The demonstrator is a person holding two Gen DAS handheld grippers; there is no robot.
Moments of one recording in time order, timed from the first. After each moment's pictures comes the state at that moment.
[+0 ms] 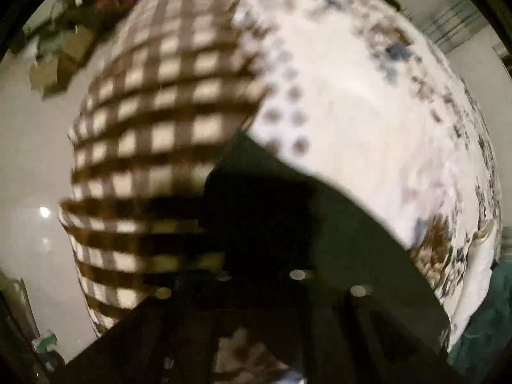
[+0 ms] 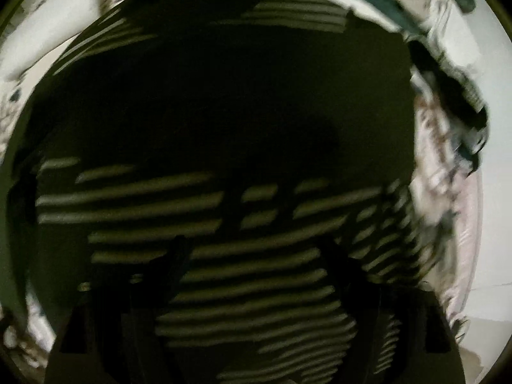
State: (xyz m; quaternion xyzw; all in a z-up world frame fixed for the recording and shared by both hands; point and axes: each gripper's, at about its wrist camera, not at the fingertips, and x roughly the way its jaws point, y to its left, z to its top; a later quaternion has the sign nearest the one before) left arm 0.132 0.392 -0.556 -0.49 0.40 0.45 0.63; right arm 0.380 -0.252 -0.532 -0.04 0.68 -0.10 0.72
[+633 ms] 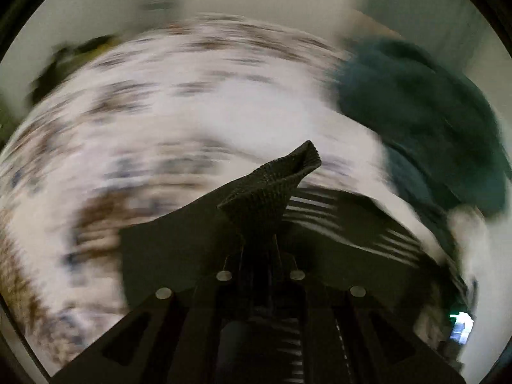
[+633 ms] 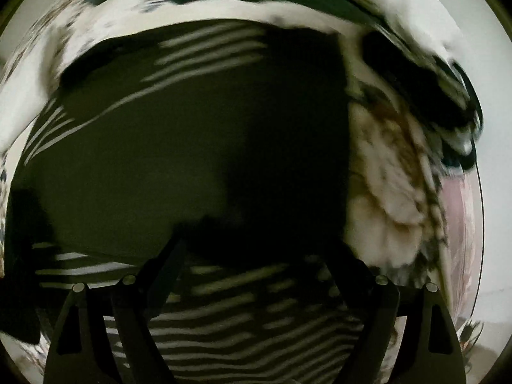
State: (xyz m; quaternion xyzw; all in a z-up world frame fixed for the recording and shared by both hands) left arm 0.410 0.027 -0.382 -0.16 0.47 0.06 0.86; right arm 0.420 -0.331 -0.530 0.05 0.66 -0.13 0.74
